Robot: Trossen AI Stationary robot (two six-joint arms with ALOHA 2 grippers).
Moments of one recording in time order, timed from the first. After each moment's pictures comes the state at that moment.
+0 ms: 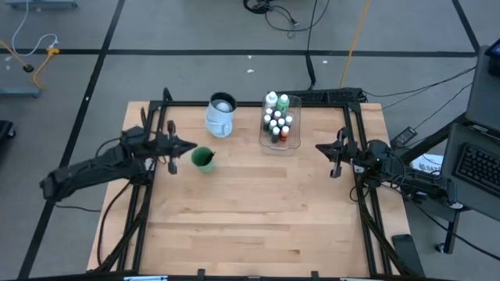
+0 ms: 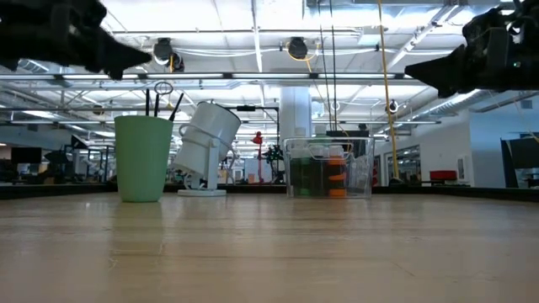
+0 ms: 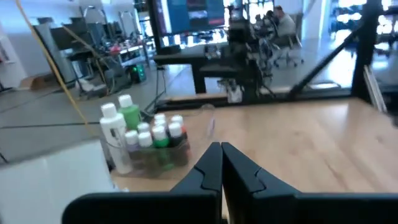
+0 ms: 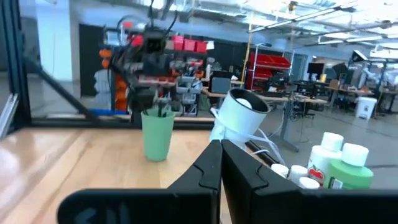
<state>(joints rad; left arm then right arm) 0.43 0.35 0.26 0.04 0.32 0.16 -0.32 0.05 0.02 0.18 -0.10 -0.08</state>
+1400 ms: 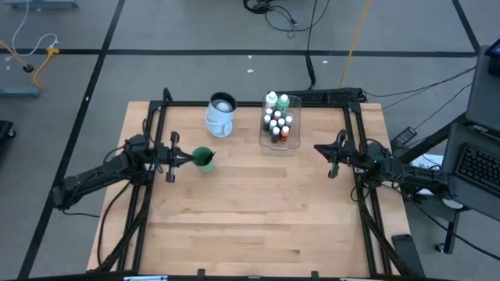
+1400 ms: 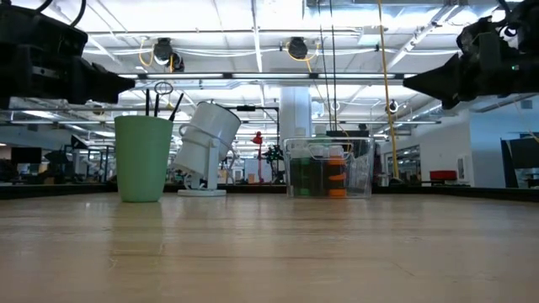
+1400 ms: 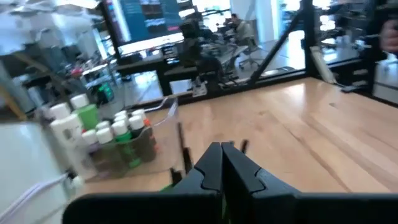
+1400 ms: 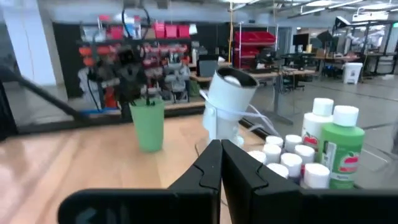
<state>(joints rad) 0.49 0.12 0.01 0.07 0.56 0.25 -0.23 0.07 0.01 0.13 0.07 0.03</state>
